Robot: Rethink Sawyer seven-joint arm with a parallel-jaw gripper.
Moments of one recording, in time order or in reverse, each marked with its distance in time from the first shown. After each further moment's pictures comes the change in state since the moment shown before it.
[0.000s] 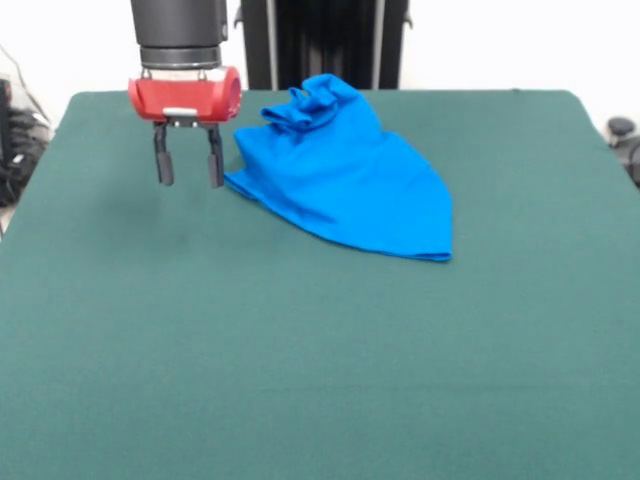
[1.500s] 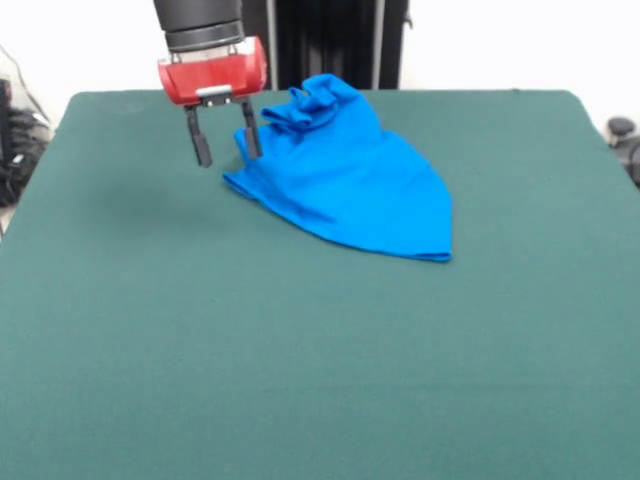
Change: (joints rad) arm -0.213 0.005 0.297 0.109 -0.198 0.153 -0.026
